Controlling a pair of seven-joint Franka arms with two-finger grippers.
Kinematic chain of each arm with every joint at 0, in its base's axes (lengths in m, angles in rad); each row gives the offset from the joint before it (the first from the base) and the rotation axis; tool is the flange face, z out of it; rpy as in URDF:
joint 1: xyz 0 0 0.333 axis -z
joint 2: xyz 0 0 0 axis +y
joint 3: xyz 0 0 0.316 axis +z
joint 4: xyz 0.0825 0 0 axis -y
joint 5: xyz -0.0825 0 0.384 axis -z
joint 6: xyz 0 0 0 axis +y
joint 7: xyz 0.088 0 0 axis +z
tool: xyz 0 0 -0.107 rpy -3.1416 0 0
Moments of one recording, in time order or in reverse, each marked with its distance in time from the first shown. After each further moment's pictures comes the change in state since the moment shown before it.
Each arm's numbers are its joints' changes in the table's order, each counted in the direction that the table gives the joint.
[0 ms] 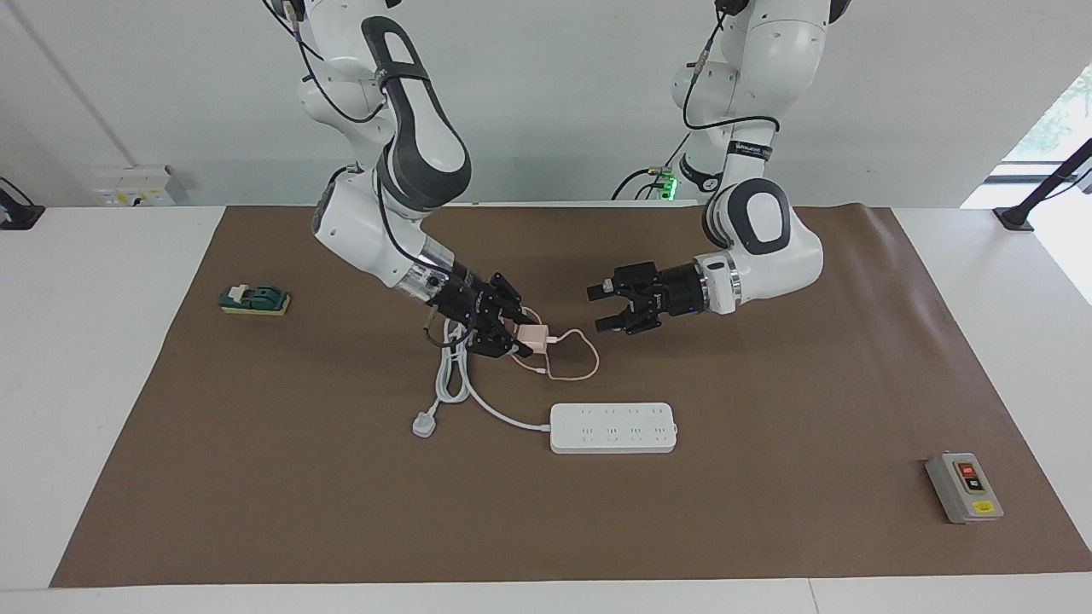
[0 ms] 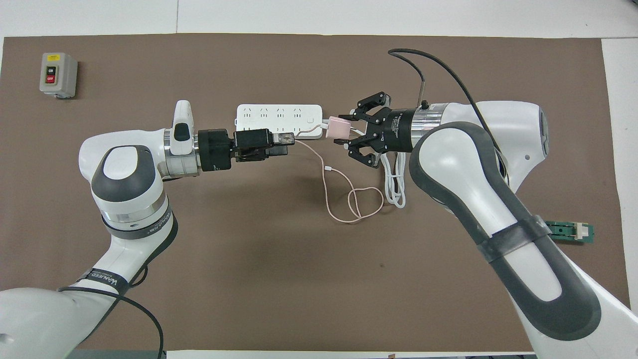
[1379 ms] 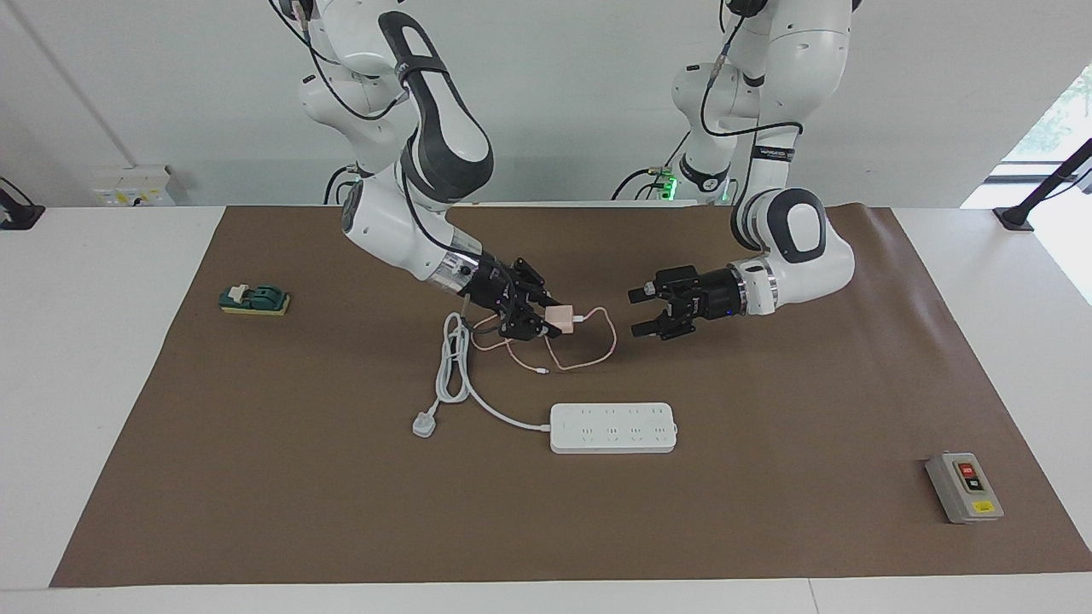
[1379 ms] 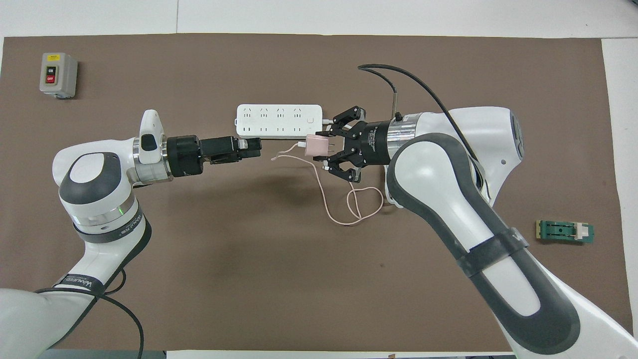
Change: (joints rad) left arm -0.110 -0.023 0.004 -0.078 0.001 0.094 -0.127; right arm -0.051 -0.002 0.009 0.000 0.000 0.047 0.000
